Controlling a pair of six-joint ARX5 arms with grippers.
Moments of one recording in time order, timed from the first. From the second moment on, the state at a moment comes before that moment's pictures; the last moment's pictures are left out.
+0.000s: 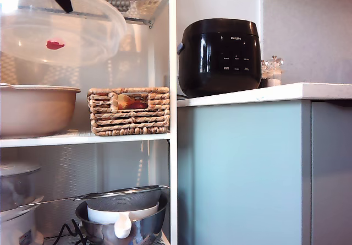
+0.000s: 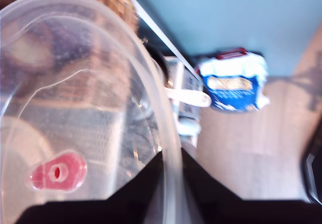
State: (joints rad) left arm -0.37 1.53 1.76 -1.20 0.08 0.75; right arm -0.05 0.01 0.04 -0.10 -0.36 0.08
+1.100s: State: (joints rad) left arm -0.81 1.48 1.76 -1.08 0.32 0.96; right arm -0.05 0.01 0.04 -0.10 -0.36 0.08
